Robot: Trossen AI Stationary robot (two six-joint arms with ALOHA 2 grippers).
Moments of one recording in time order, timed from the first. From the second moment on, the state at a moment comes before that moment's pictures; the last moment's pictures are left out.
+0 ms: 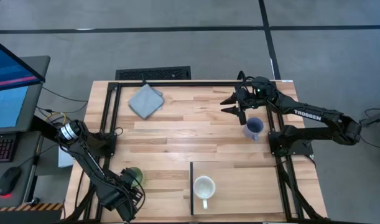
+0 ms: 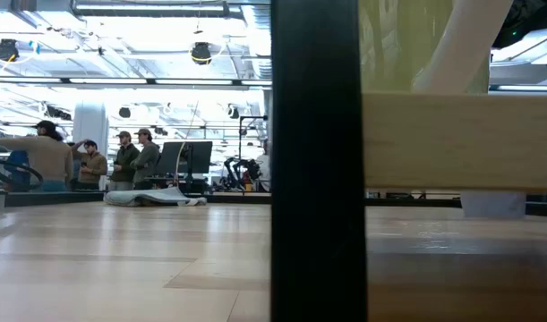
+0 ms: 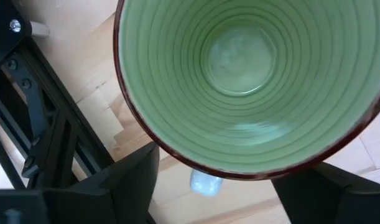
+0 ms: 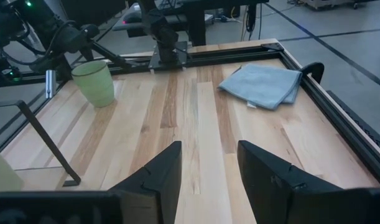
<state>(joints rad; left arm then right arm) -0.94 1.75 1.26 -1.27 -0.03 -1.96 -0.61 1.03 0.61 0.03 -0.66 -0.18</state>
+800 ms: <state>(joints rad) -0.94 1.75 1.26 -1.26 -0.07 -1.96 -0.61 1.03 0.61 0.03 -0.66 -0.18</state>
